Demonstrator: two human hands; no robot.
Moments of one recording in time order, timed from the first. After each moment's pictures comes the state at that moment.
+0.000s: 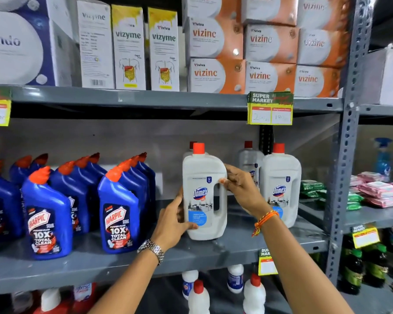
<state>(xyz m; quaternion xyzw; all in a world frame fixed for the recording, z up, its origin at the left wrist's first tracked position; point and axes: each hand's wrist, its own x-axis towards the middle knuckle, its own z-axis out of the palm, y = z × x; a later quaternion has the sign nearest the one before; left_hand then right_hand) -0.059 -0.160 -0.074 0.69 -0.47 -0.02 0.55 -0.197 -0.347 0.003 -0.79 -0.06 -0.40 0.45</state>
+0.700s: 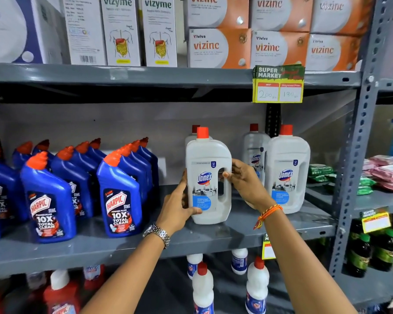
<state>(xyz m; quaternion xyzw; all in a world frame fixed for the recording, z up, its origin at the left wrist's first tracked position) -0.058 -0.170 -0.078 0.73 -0.46 0.00 0.51 -0.188 -0.358 -0.027 -0.78 0.00 -0.39 0.50</state>
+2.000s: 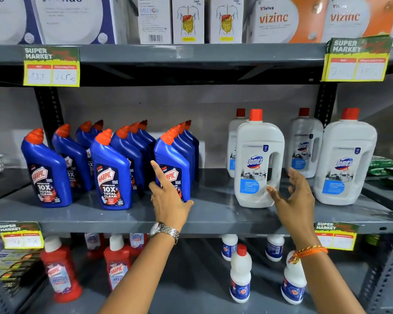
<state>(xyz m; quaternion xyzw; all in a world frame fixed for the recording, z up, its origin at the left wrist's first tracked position) -0.047 -0.058 -0.095 0.86 -0.17 0.22 0.44 -0.208 -0.284 -0.095 -0.73 0.23 -0.52 0.37</state>
